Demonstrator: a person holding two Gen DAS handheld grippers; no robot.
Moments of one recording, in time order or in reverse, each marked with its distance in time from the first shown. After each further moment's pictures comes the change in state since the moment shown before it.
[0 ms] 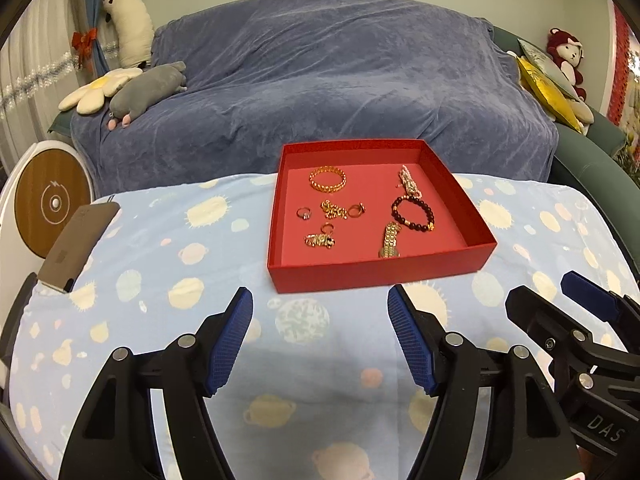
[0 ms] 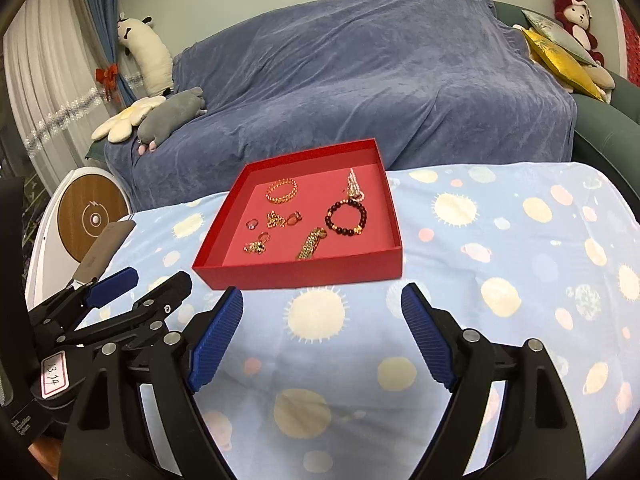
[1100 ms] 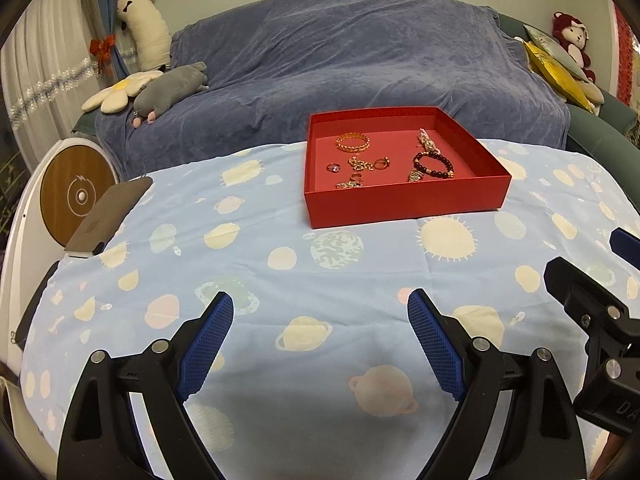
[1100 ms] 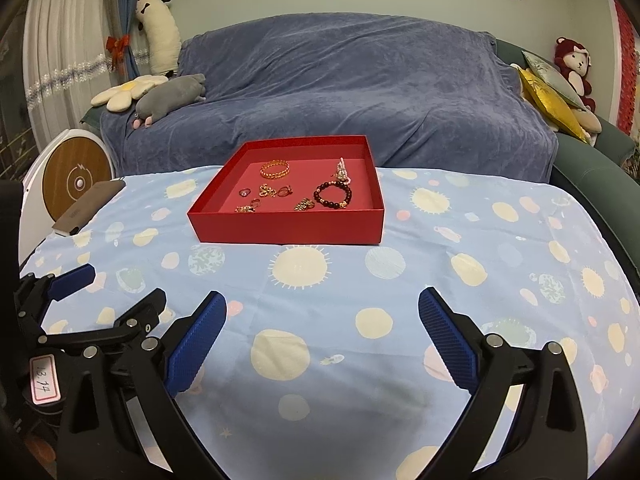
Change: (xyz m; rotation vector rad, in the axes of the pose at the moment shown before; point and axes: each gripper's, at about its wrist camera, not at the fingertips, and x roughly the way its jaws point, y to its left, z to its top) left arm -0.017 0.009 -0.067 0.032 -0.014 0.101; right arm -0.022 0.018 -0.053 -0.149 -0.058 -0.109
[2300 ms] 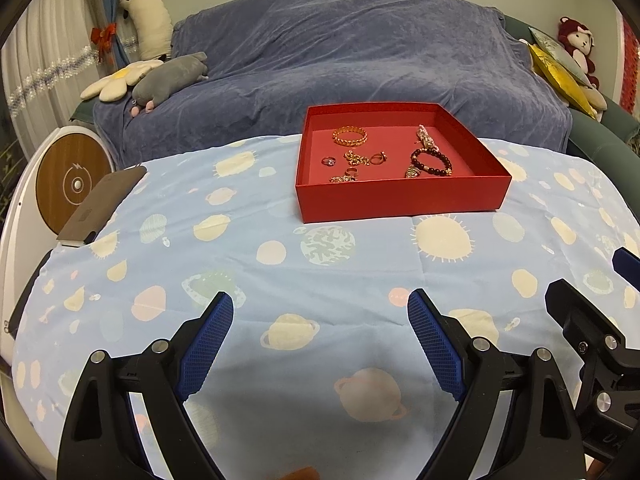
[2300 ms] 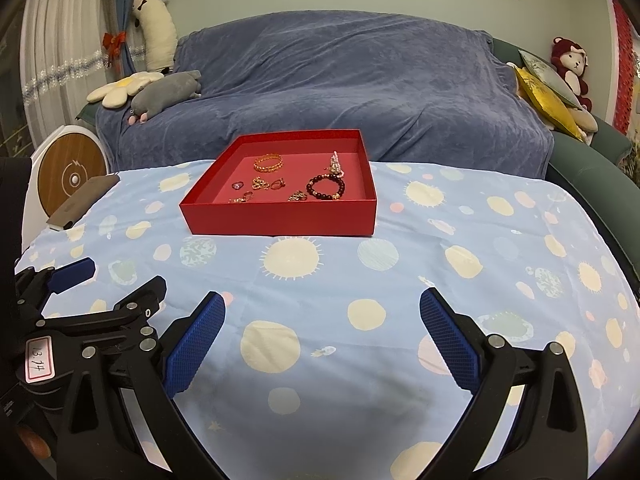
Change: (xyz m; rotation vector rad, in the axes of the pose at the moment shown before) left arm 0.009 -0.007 0.000 -0.027 0.022 -0.018; right arm 0.001 -0.006 -0.008 0.010 0.006 -0.019
